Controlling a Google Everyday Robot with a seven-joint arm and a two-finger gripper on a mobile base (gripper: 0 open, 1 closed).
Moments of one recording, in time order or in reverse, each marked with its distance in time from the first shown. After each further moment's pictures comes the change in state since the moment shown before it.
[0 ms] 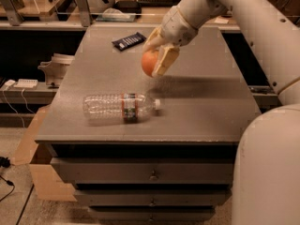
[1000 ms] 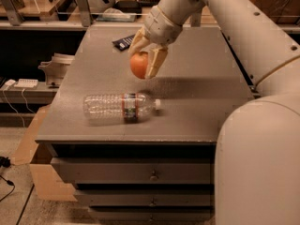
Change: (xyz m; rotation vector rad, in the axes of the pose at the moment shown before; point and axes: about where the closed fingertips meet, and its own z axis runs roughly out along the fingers) arm -0.029 0.005 0.021 -0.116 0.029 -0.252
